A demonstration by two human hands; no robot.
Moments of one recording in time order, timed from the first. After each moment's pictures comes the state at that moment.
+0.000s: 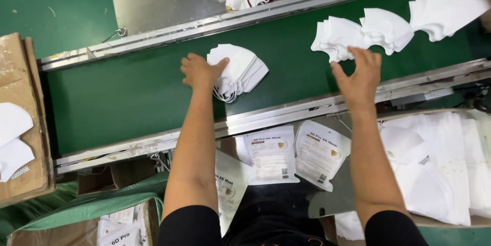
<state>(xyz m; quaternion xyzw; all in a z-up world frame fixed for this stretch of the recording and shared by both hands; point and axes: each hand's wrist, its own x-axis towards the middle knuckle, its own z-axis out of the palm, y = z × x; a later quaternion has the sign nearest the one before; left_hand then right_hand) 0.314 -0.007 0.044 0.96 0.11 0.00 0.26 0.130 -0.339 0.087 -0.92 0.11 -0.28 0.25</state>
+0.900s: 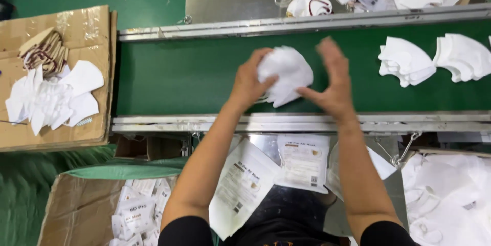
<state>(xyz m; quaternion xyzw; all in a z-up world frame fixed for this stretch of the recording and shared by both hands) 0.251 0.049 0.076 0.85 -0.15 0.02 0.51 0.190 -0.192 0.099 -0.92 -0.14 -0.21 0.31</state>
